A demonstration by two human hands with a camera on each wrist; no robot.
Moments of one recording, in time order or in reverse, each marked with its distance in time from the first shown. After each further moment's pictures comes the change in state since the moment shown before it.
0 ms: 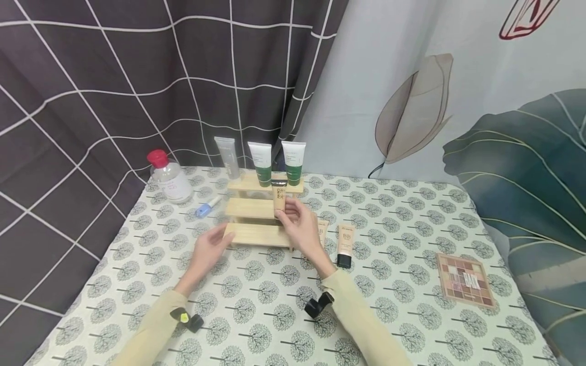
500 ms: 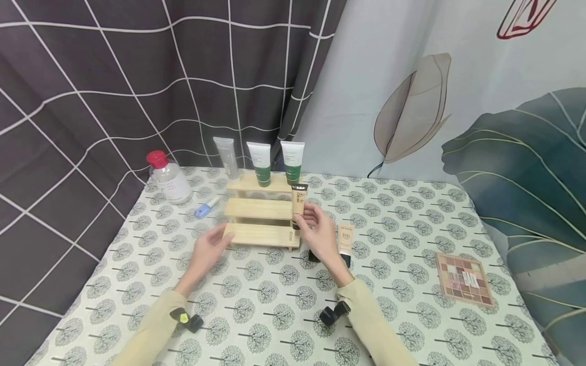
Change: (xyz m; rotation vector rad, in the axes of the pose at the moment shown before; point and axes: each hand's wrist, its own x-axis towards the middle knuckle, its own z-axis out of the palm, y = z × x) left_hand 0.001 0.000 0.000 0.001 -0.010 0.011; right_hand -0.014 0.013 -0.035 -0.007 0.038 0.051
